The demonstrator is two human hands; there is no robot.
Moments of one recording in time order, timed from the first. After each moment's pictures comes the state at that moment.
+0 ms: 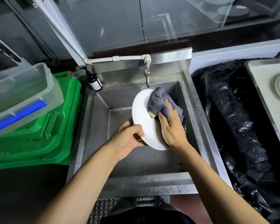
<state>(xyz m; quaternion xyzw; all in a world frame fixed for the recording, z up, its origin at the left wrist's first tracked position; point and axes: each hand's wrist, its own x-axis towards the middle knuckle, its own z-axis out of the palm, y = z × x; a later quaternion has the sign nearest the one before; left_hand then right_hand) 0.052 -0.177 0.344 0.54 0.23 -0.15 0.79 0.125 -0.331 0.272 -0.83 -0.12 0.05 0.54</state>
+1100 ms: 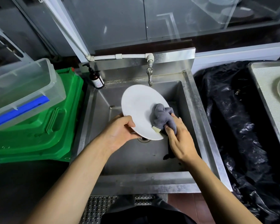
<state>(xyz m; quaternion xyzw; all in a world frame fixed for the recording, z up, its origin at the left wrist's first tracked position) 0.058 -0.147 0.347 0.52 0.28 -0.11 0.80 0.093 -0.364 0.260 -0.82 -0.21 0.03 0.53</state>
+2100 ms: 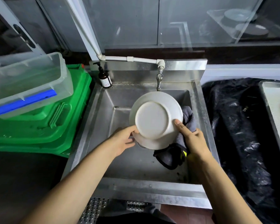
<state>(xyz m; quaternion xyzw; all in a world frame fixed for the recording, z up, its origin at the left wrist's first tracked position) 0.063 -0.132 0.303 0.58 0.43 -0.13 0.68 0.124 -0.360 0.283 -0.59 0.13 0.21 0.77</state>
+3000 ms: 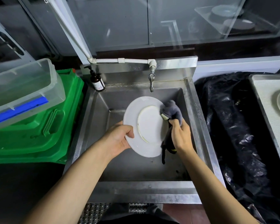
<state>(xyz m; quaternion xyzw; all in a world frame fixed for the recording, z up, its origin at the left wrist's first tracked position) 0.064 -0.140 0.339 0.55 0.33 -0.14 0.75 0.130 -0.335 0.277 -0.74 0.08 0.10 0.66</state>
